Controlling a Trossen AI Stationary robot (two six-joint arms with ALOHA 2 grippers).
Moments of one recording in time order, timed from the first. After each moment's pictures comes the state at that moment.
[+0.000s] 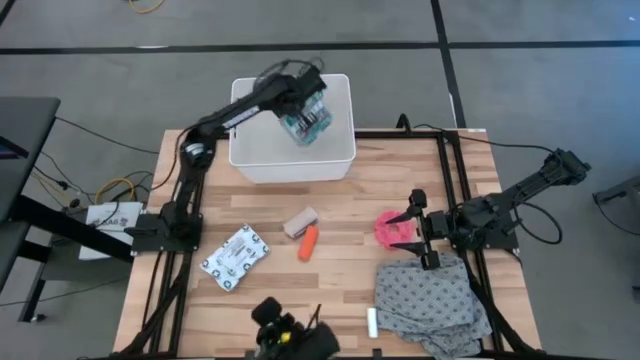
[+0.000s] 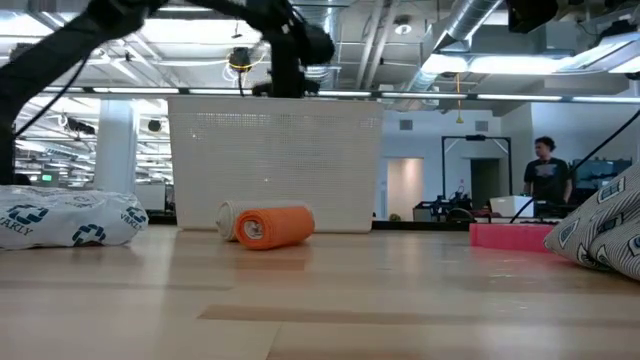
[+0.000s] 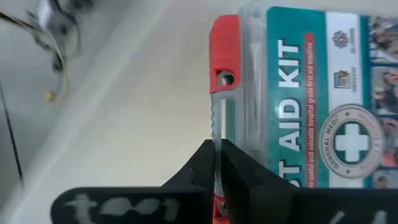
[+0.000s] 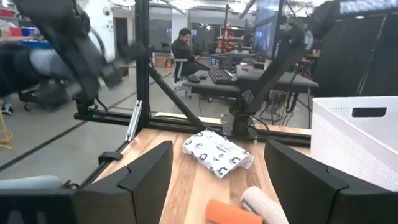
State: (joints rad) left arm 0.60 2.17 2.25 -1.20 -0.55 -0.02; right arm 0.48 0.72 0.40 0.33 0.32 -0.12
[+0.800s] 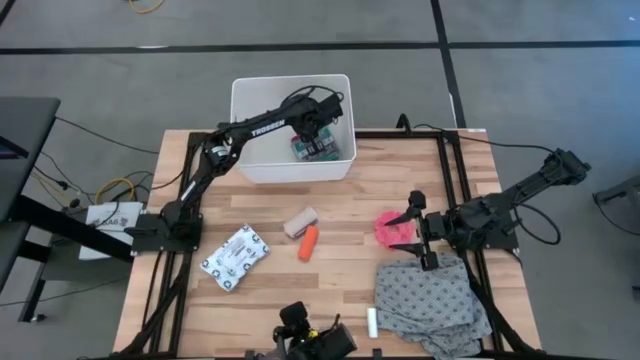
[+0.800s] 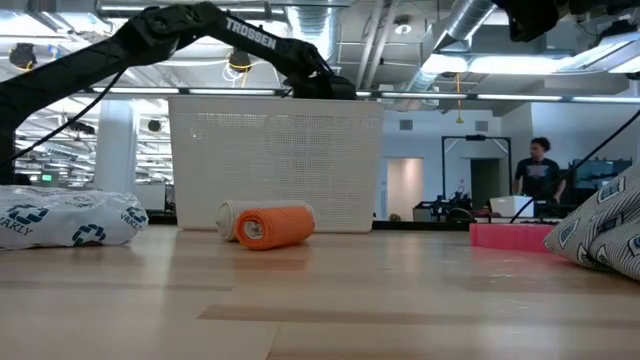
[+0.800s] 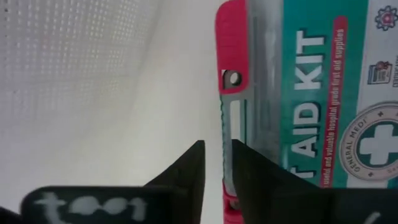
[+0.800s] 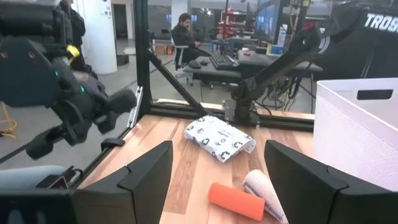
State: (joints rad) left arm 0.56 2.38 2.28 -1.23 -0.45 0.15; right arm 0.48 0.72 0.40 0.27 0.32 -0.08
